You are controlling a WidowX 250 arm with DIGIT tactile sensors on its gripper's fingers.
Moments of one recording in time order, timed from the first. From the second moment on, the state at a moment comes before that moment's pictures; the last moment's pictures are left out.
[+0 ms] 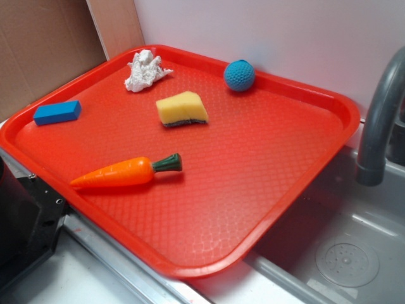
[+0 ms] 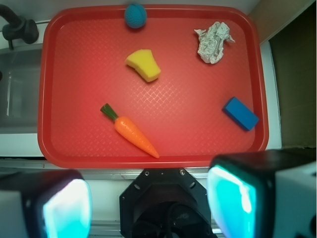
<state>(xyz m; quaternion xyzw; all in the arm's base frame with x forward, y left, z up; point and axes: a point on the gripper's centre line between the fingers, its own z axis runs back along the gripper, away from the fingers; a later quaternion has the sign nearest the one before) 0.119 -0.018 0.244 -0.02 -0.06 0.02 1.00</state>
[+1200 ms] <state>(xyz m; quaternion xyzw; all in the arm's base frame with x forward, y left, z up) 0.154 0.091 0.134 0.05 0.02 -0.42 0.90</state>
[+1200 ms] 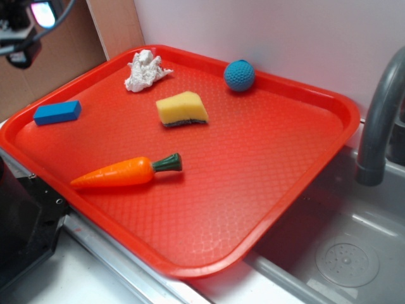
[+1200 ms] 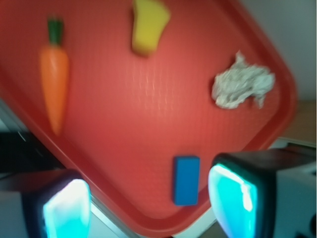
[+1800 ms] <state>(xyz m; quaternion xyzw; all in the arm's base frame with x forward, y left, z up) 0.154 0.092 0.135 0.06 0.01 -0.43 0.90</state>
